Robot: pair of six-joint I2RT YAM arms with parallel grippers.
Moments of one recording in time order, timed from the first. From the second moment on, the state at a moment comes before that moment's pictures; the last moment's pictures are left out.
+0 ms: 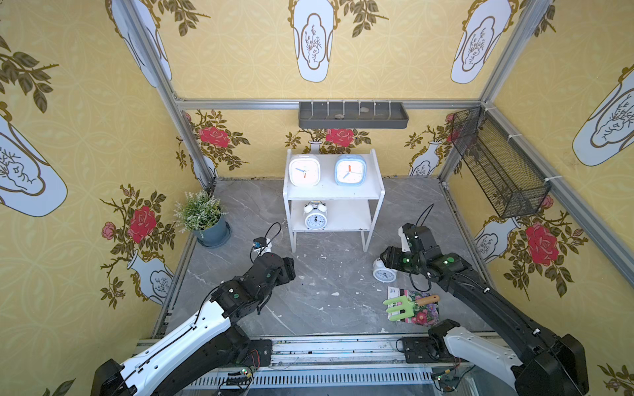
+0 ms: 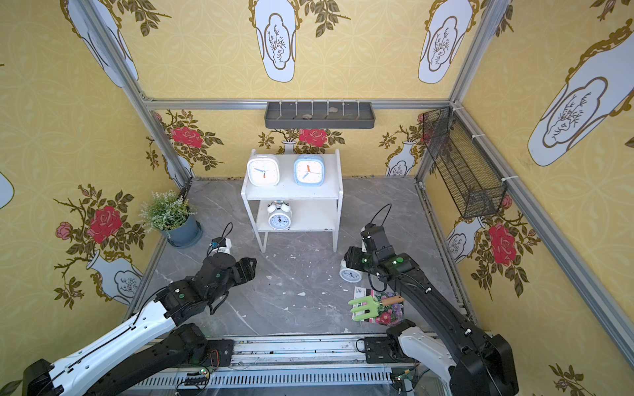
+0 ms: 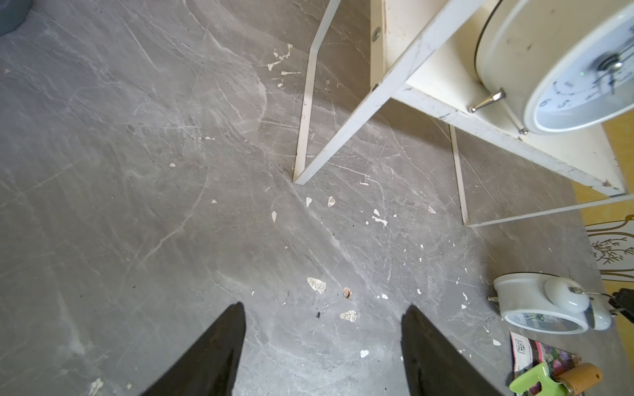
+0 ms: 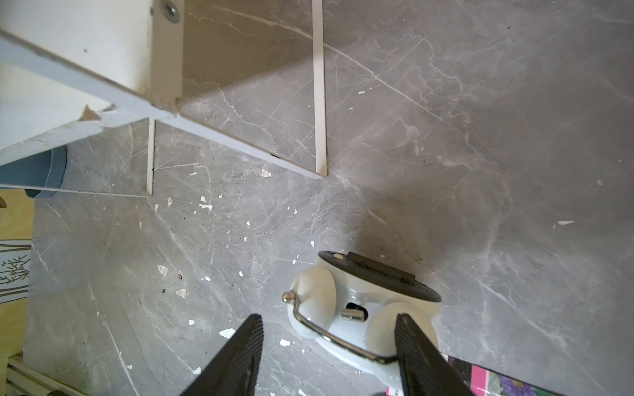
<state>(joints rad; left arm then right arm) -0.77 0.78 0.56 -0.53 -0.34 -0.85 0.53 1.01 0.71 -0.61 -0.08 0.58</state>
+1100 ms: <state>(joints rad) -0.75 0.80 0.56 -0.49 -0.31 -0.85 0.79 1.05 0.75 -0.72 0.12 0.69</state>
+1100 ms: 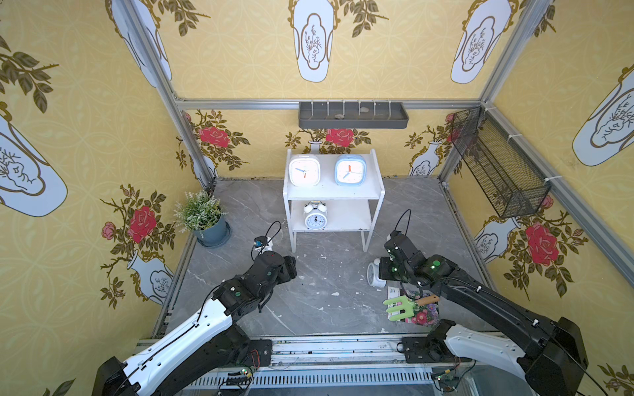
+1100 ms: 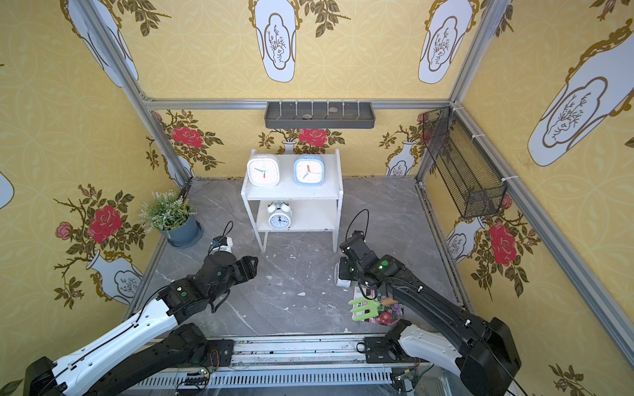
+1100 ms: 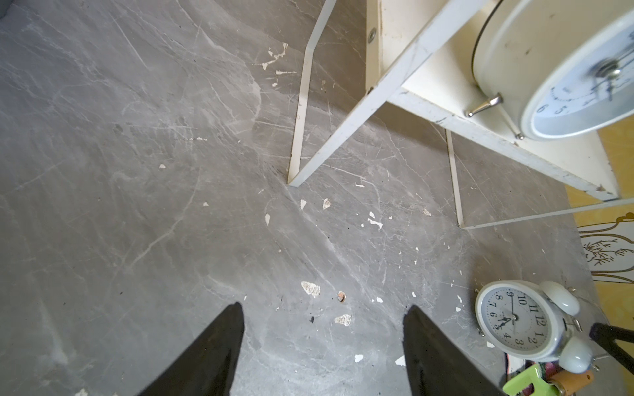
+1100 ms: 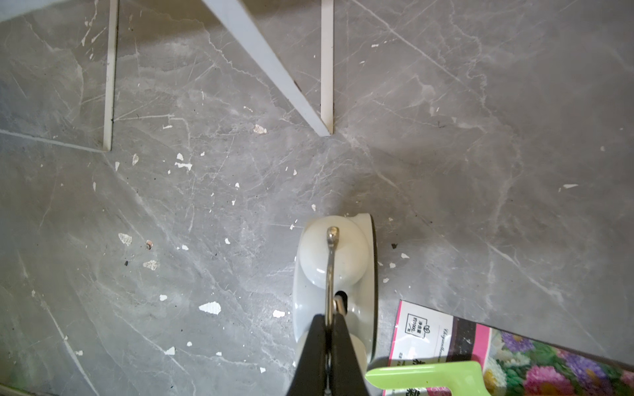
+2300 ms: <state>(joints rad) -0.75 0.88 0.49 -0.33 -0.19 -0.83 1.12 1.28 0.89 -0.62 0.12 0.64</state>
